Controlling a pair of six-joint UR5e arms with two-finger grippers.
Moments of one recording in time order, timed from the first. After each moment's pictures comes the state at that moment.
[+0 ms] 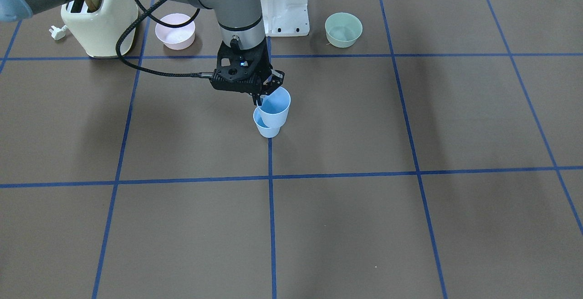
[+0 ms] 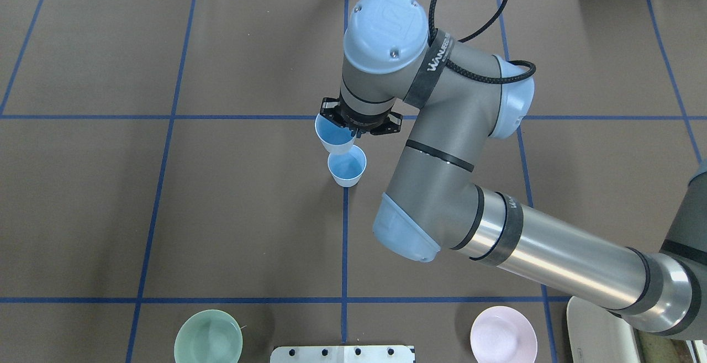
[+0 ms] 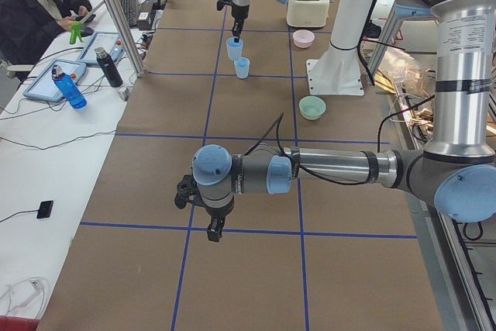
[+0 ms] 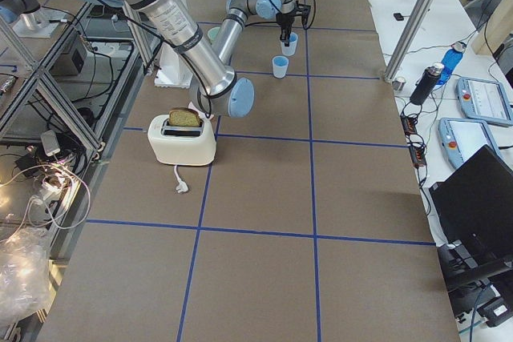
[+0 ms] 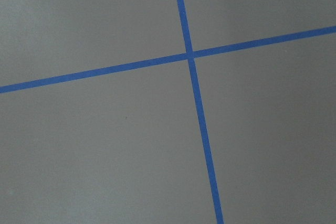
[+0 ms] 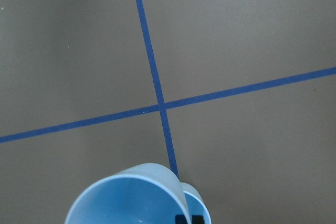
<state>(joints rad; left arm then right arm) -1.61 -1.51 -1.67 -1.53 -2.36 0.20 0.58 -0.72 1.70 -1.75 1.86 1.38</state>
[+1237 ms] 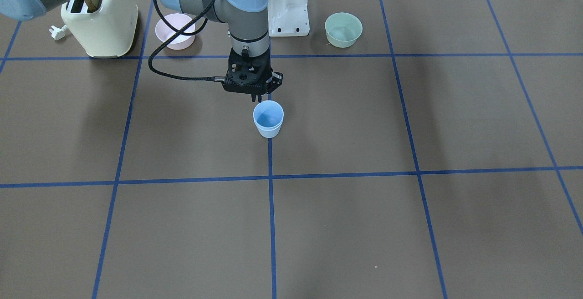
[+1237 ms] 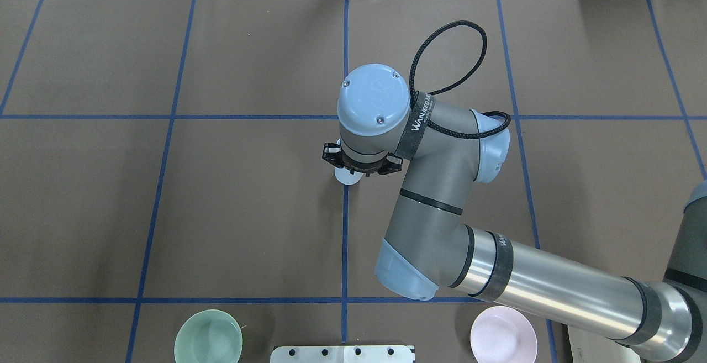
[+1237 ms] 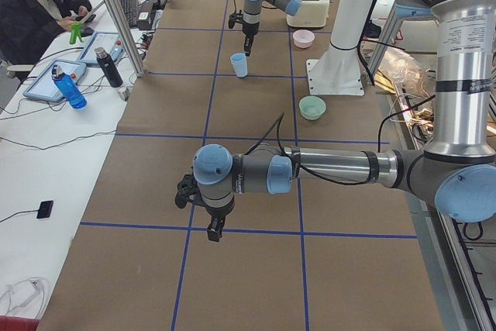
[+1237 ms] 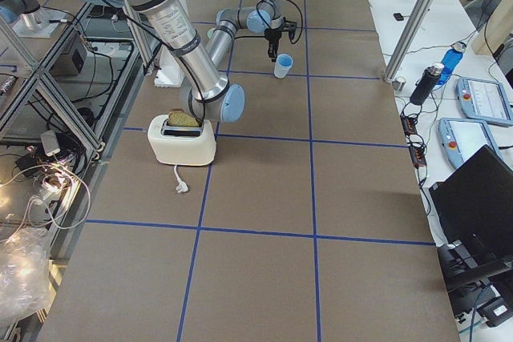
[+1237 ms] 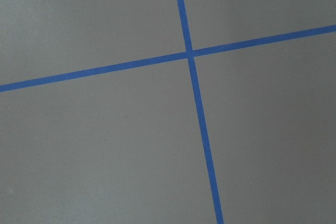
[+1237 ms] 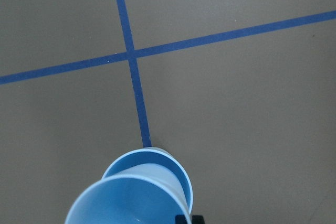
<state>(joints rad) -1.60 -1.50 -1.68 -1.54 -2.36 0.20 0.50 -0.78 1.68 -1.69 1.81 1.38</state>
